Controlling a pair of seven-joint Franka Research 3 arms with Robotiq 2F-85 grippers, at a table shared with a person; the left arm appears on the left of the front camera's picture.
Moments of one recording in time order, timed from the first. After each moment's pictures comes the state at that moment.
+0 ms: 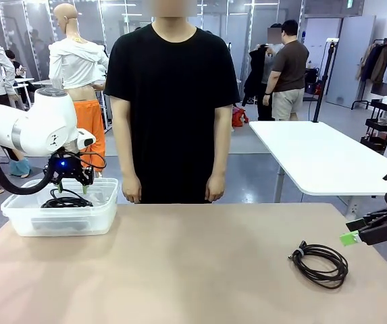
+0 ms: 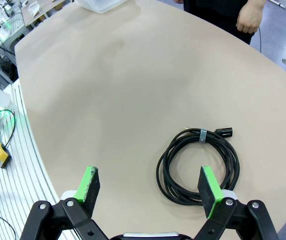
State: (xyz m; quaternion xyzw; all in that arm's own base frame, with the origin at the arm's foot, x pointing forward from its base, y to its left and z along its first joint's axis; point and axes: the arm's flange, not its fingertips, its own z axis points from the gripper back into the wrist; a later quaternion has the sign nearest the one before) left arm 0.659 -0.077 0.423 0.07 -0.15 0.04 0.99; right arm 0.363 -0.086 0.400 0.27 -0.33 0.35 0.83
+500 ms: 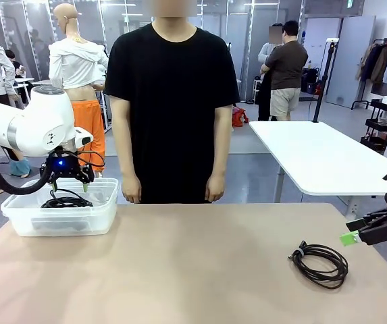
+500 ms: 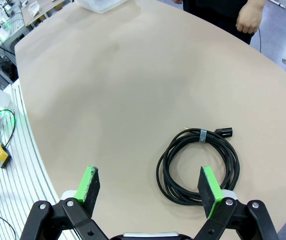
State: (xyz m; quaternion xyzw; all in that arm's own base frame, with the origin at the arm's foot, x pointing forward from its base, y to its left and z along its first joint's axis) left arm 0.646 -0.075 0.428 0.06 -0.15 0.06 0.99; right arm 0.363 -0.086 0.400 0.27 -0.33 0.35 0.83
